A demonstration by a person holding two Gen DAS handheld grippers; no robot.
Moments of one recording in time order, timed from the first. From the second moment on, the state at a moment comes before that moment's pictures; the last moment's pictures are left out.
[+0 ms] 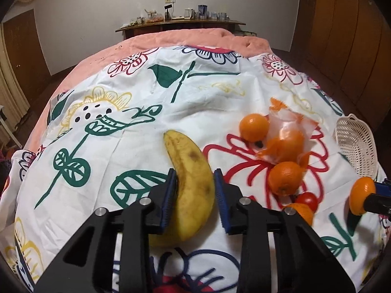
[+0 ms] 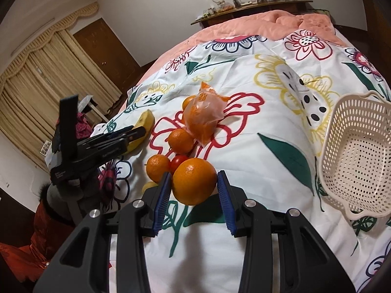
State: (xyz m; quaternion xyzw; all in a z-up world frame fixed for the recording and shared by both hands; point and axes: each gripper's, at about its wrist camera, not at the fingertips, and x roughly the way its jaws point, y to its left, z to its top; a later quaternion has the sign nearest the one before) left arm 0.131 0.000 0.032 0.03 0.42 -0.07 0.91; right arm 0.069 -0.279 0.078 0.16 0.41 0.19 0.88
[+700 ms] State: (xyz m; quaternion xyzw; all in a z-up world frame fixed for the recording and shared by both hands) left arm 0.133 0.001 0.027 0.03 0.42 -0.05 0.90; right arm 0.053 -0.370 0.099 0.23 0.35 0.10 0.90
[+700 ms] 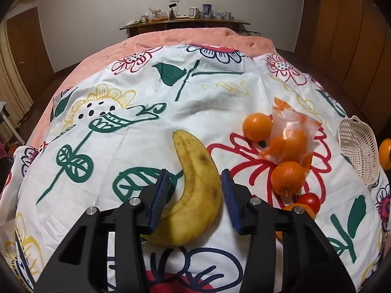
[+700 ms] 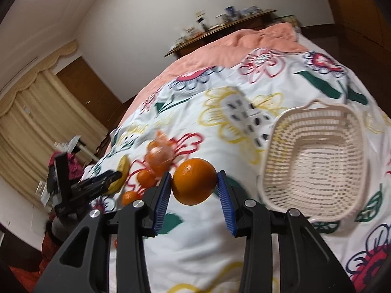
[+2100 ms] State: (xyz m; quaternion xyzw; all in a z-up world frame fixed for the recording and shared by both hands) left arm 0.099 -0.143 0.135 0.10 0.32 -0.18 0.93; right arm 0.020 -0.494 0.040 0.25 0.31 -0.11 0.91
